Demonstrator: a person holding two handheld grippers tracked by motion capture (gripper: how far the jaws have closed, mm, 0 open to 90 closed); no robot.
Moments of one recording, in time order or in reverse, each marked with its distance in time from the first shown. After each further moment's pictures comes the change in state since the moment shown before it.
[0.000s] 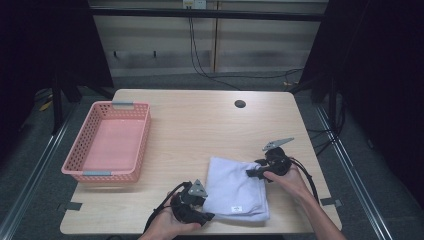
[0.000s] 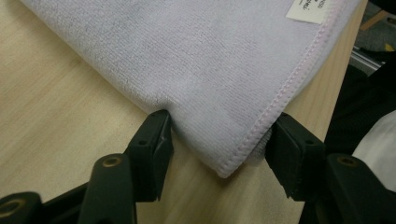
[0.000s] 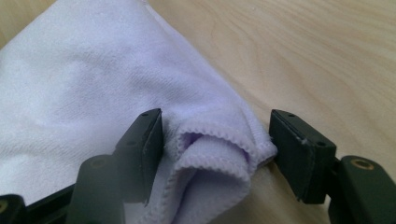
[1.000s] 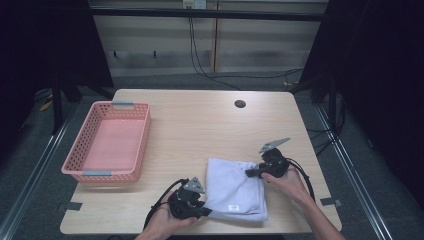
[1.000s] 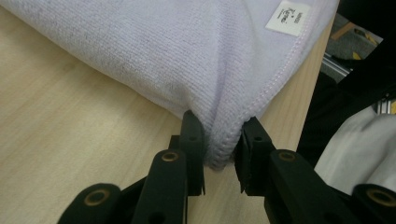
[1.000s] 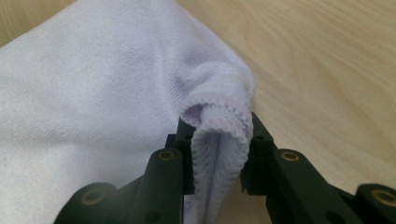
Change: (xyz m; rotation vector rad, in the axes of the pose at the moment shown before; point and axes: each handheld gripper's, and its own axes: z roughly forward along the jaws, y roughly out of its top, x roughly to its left) left arm 0.009 0.001 -0.012 -0.019 -0.080 -0.041; right arm 0.018 0.008 -0.002 0.036 0.023 -0.031
